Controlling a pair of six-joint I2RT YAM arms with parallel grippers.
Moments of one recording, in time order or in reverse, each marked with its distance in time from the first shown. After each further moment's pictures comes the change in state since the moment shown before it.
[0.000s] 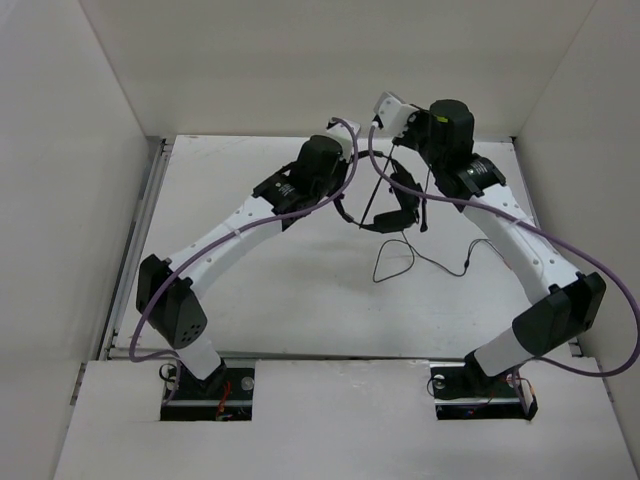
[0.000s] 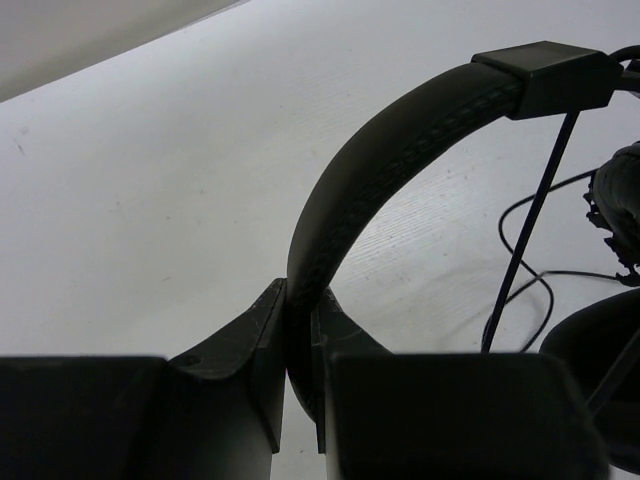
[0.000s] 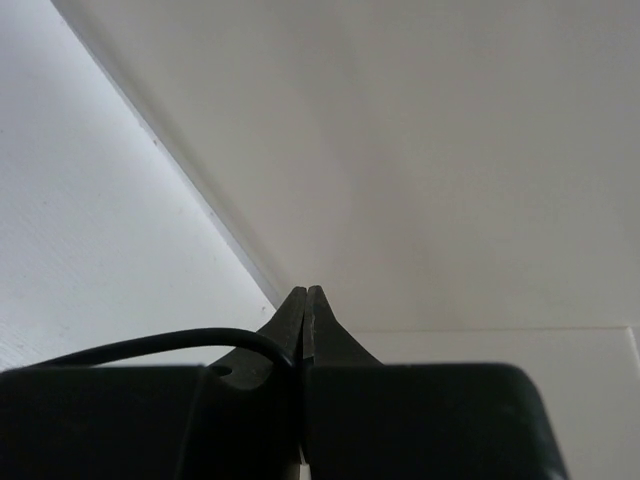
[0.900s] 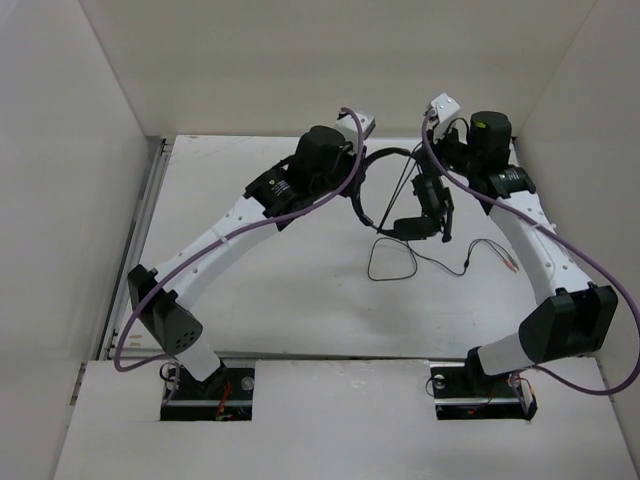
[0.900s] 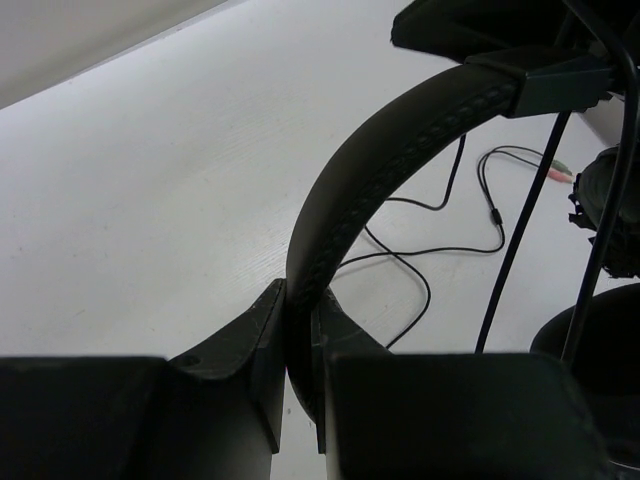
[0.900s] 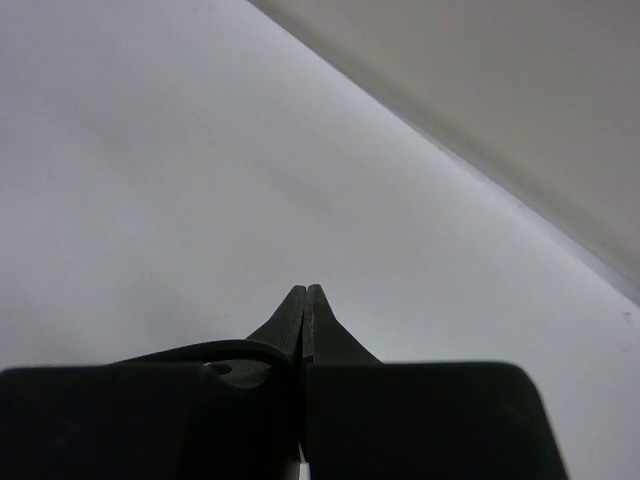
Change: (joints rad) left arm -0.068 -0.047 0.132 -0.098 0.161 -0.065; right arm -0.259 -0.071 -0.167 -0.053 -0.615 0.689
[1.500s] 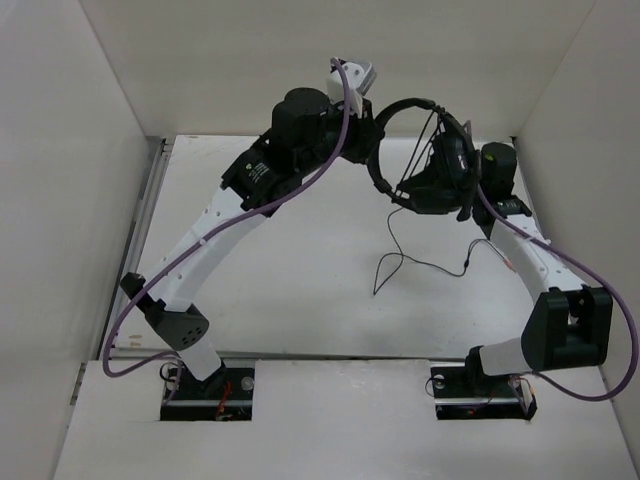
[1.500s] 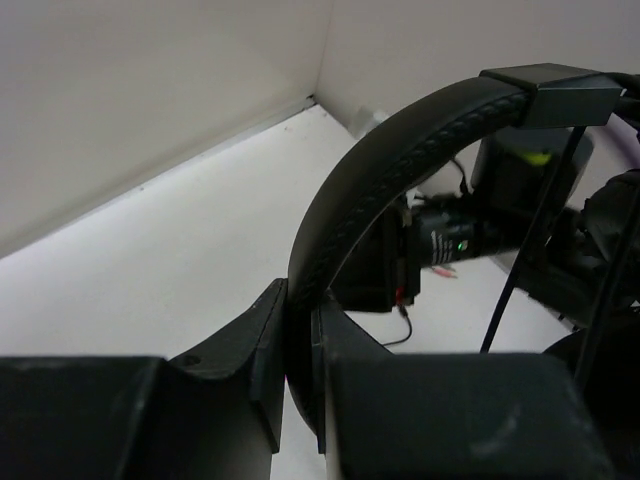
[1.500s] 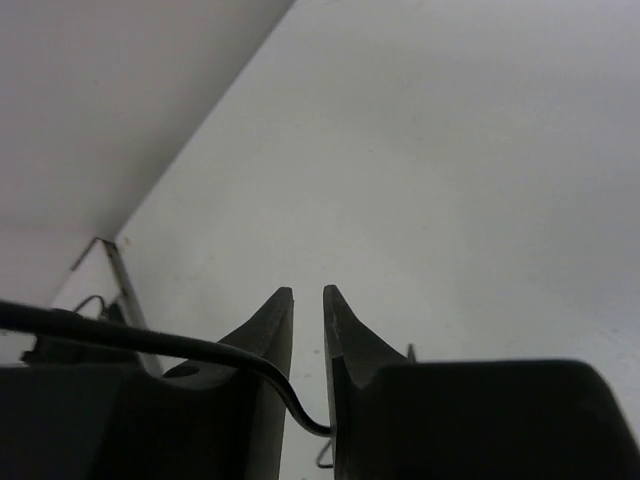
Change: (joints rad) left arm -0.018 0.033 0.335 -0.036 0.081 -0.012; right arm -0.117 -0.056 -0.327 0.341 -0.508 0.648
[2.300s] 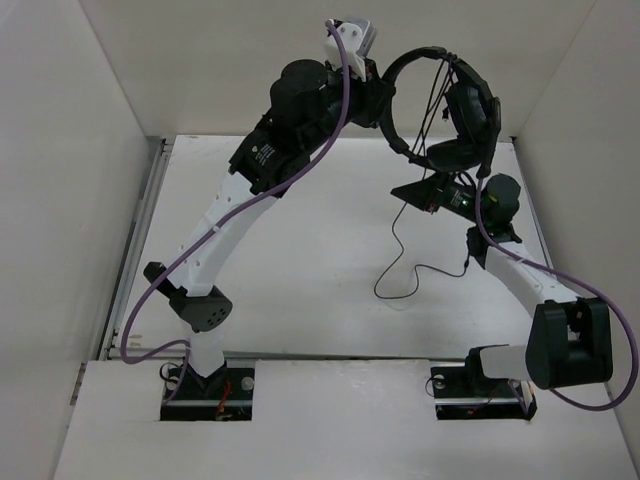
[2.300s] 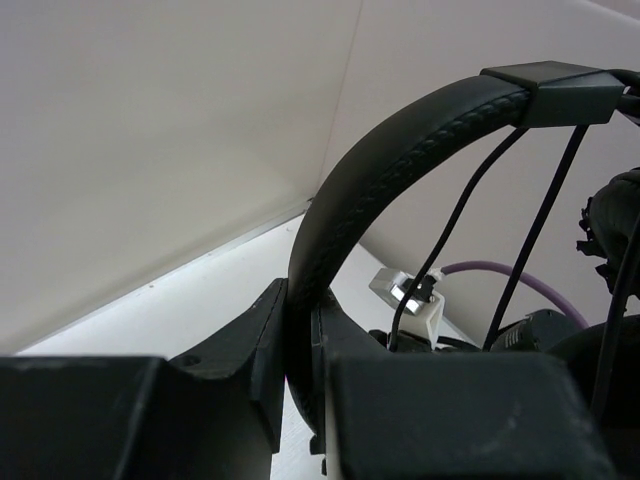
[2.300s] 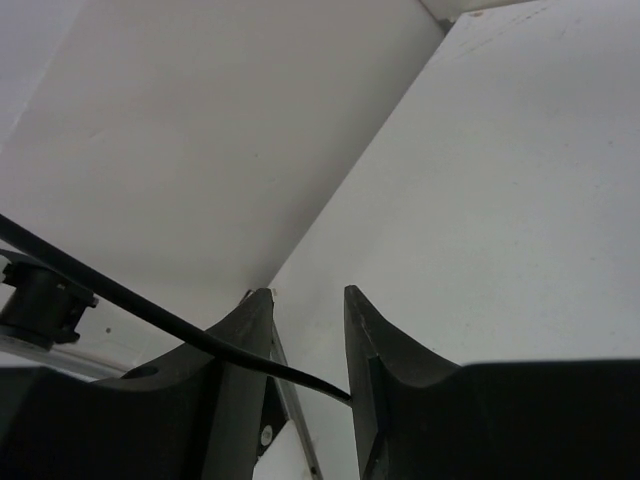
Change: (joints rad) left arm 0.020 0.179 0.340 0.049 -0.013 -0.011; right arm 0.022 -0.103 -0.331 0.665 -0.040 0.630
